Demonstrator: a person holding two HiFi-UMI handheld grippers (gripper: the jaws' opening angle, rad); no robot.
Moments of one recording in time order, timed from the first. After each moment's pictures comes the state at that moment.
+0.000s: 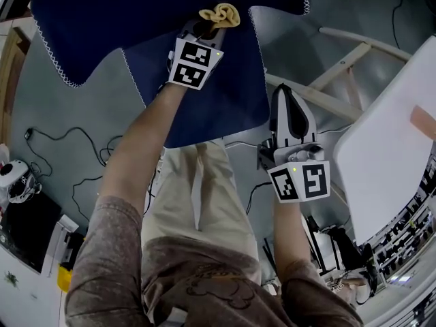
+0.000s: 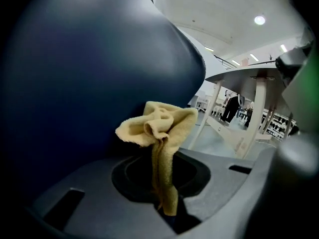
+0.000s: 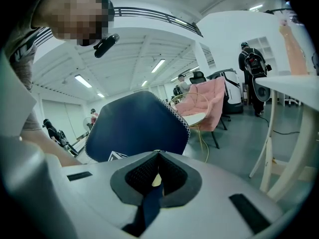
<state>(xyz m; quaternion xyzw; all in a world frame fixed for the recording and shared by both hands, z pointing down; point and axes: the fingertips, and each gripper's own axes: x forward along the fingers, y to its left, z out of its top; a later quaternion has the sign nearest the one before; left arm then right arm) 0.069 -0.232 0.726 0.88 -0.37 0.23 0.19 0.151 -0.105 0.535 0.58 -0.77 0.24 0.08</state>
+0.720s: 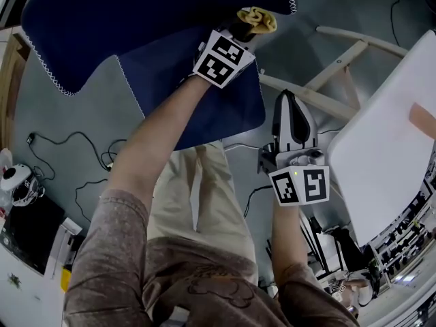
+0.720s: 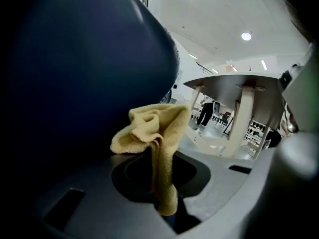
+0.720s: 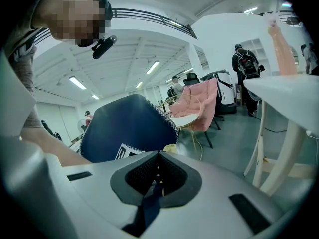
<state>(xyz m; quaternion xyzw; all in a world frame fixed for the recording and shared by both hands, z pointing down) 0.185 -0.222 0.701 0.93 -0.25 0.20 0.21 0.186 -0.101 0.537 0.60 -0.75 0.25 0.07</state>
